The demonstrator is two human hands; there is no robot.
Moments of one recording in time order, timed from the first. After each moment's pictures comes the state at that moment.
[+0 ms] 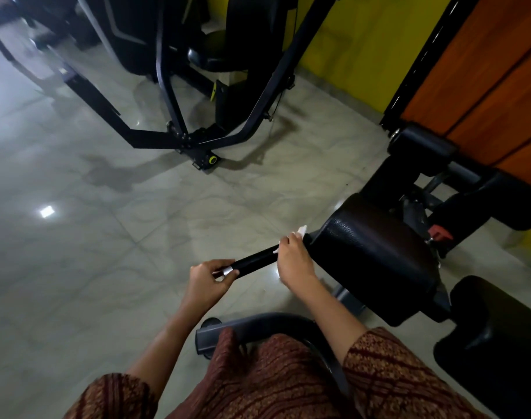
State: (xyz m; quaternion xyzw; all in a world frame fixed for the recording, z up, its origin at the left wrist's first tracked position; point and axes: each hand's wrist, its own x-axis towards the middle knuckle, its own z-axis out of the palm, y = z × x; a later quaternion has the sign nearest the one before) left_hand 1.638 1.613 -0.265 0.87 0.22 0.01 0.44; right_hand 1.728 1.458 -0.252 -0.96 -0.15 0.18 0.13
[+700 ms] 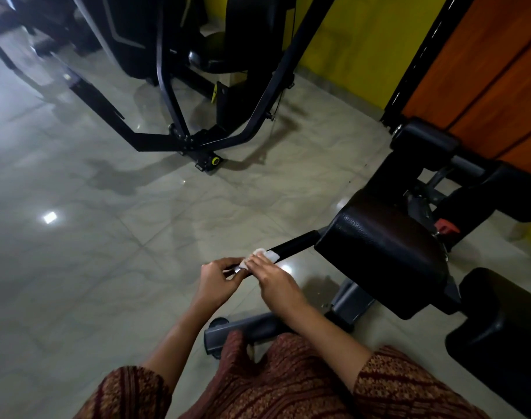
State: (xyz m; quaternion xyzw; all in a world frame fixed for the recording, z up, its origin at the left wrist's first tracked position) left_hand 1.639 1.620 -0.266 0.86 0.19 0.00 0.47; right_hand 1.669 1.479 -0.263 -0.89 -0.31 0.16 0.30
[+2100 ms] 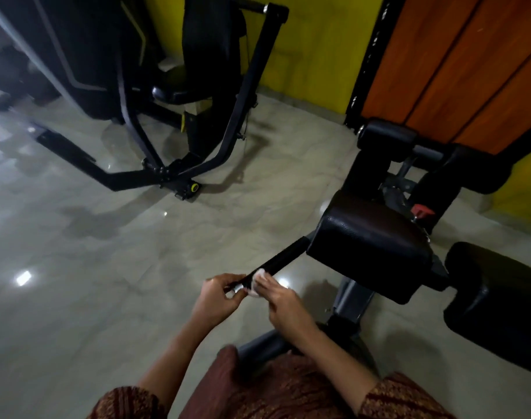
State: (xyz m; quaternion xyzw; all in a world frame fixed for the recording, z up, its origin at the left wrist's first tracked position) left_hand 1.644 1.635 -0.257 0.89 0.08 -0.08 0.44; right_hand 1.641 1.476 -0.282 -0.90 -0.18 0.09 0.39
